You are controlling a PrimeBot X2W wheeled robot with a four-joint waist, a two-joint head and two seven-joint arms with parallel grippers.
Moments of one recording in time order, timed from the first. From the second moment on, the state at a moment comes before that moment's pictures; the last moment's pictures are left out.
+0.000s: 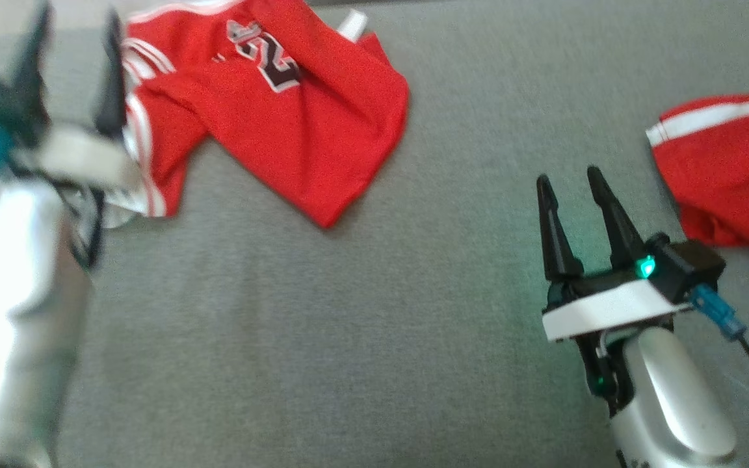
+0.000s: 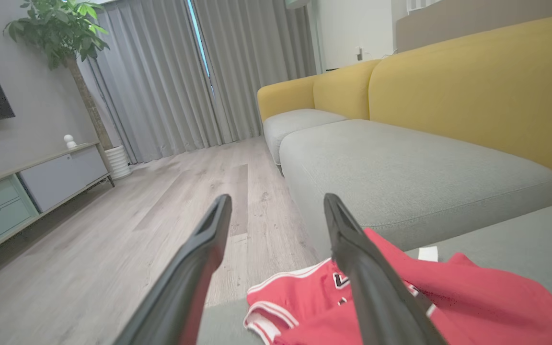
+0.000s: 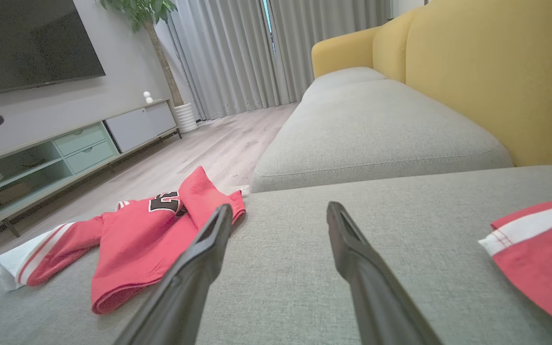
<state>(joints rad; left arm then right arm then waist) -0.84 0.33 -0.32 0.73 -0.28 -0.05 -0.25 -0.27 -0.05 0.19 0.30 0.24 0.12 -0.25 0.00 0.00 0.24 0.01</state>
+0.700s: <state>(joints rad) -0.20 0.23 -0.31 0.23 -0.38 0.11 -0.25 -0.19 -0.05 0.20 0.32 0.23 0.12 -0.25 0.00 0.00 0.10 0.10</state>
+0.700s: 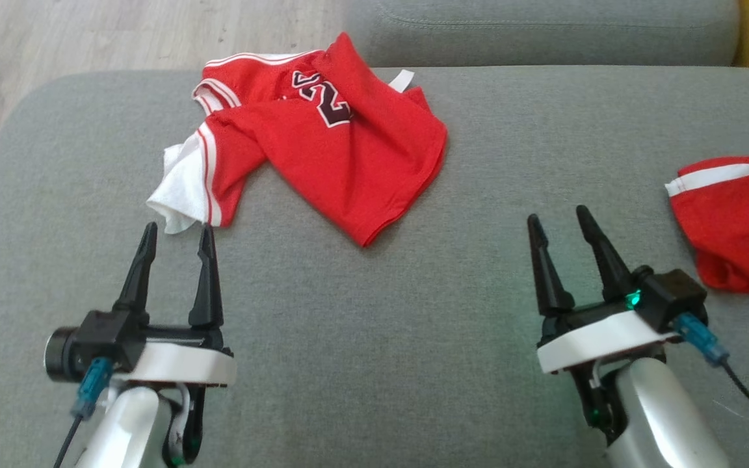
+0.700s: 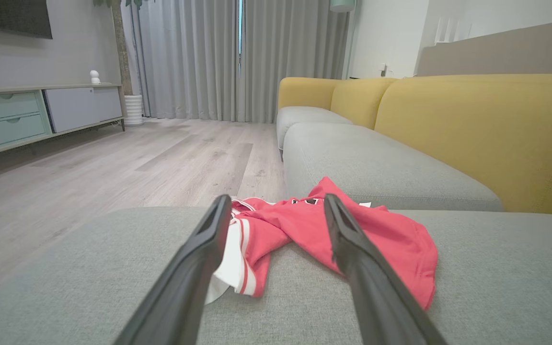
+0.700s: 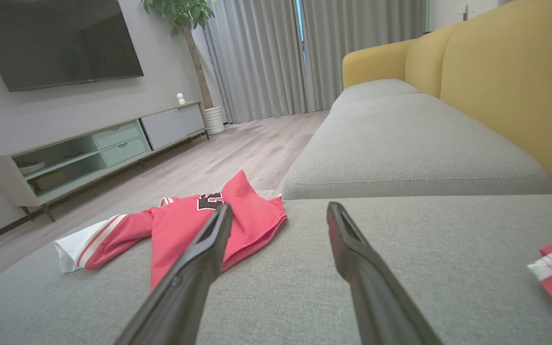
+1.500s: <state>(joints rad) -0.25 0.13 -0.33 0.26 -0.39 0.09 -0.25 -0.60 -0.15 0.67 0.74 0.22 0.12 -0.04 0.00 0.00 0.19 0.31</state>
